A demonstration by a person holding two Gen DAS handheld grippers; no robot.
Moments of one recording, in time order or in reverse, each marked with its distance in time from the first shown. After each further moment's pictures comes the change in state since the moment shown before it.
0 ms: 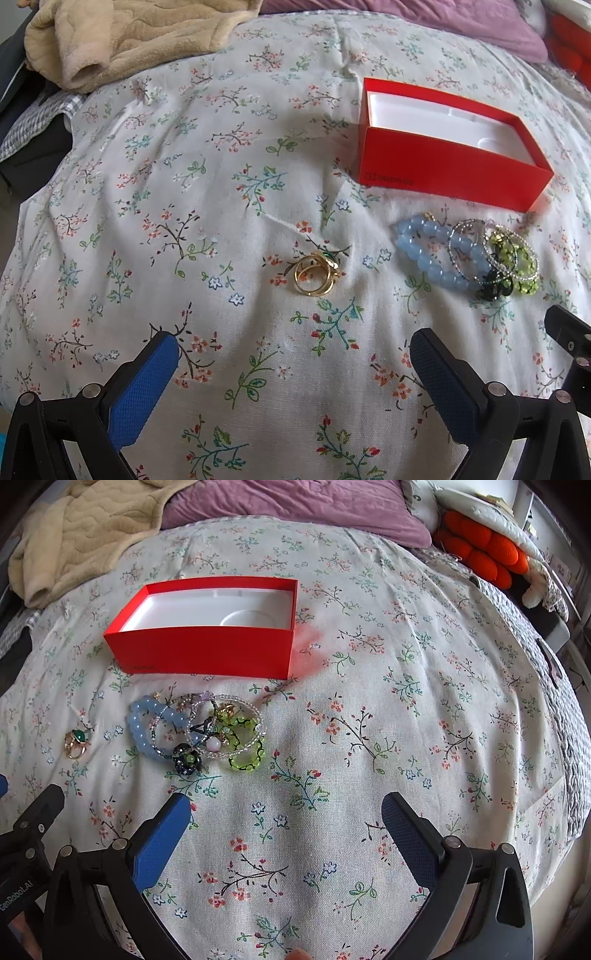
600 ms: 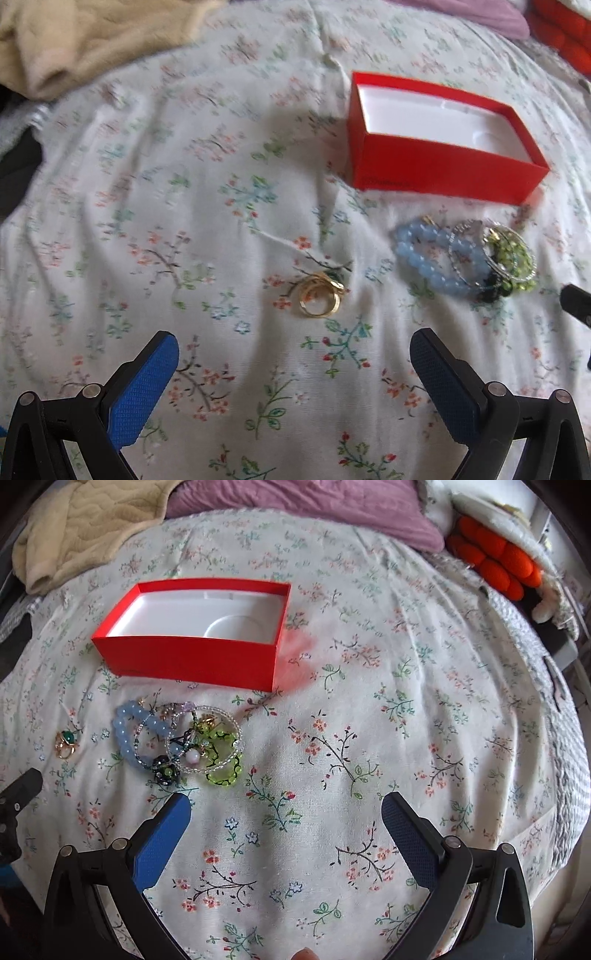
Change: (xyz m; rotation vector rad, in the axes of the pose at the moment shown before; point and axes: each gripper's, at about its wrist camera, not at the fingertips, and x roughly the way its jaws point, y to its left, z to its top) left arm 0.014 0.013 0.032 0.084 0.105 -0.089; right arm 0.004 -0.016 0.025 -0.083 0.071 -0.022
